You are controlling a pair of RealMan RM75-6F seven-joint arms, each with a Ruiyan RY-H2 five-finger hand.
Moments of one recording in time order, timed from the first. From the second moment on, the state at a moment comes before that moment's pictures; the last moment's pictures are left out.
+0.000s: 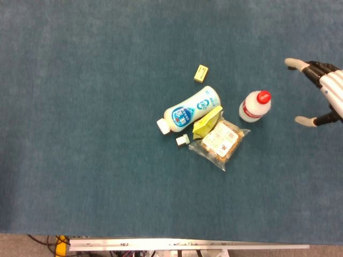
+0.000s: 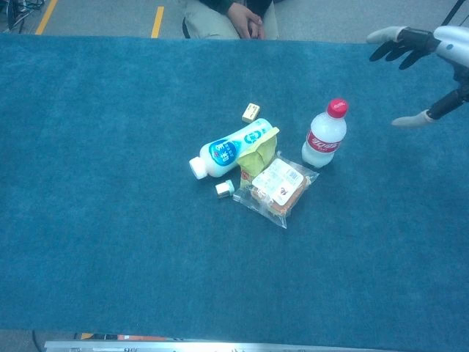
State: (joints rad) left arm -0.08 -1.01 -0.03 -1.73 1.47 1.47 0.16; right arm 0.49 -1.02 0.12 -1.75 -1.51 0.97 0.24
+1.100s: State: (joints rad) left arm -0.06 -1.01 -0.02 -1.70 1.45 1.47 0.12; right arm 0.64 -1.29 0.11 -1.60 -1.35 0.83 0.02
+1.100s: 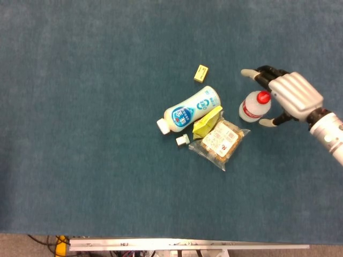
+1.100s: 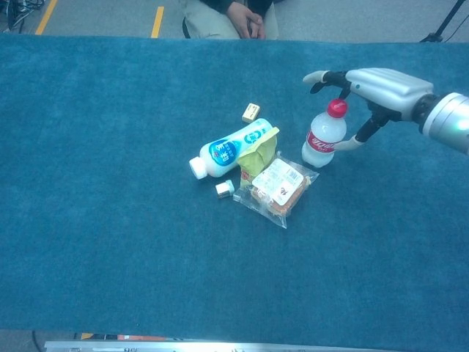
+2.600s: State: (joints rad) left arm -0.05 -1.01 -0.02 -1.69 1.45 1.47 0.11; right arm 0.70 -1.43 0.21 -1.41 -1.14 0.87 -0.08
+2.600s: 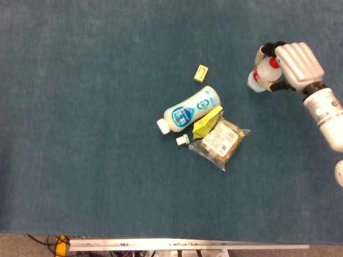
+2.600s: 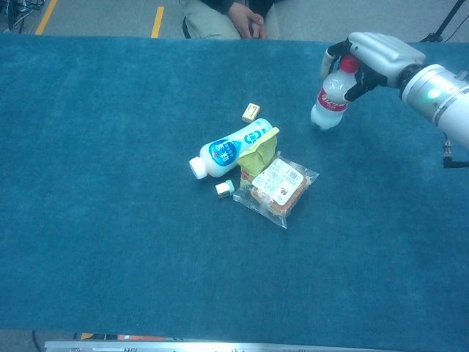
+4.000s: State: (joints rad) left arm -0.05 -1.00 -0.02 -1.68 1.46 1.47 0.09; right arm 0.66 -1.20 0.09 -1.83 -1.54 0.97 -0.11
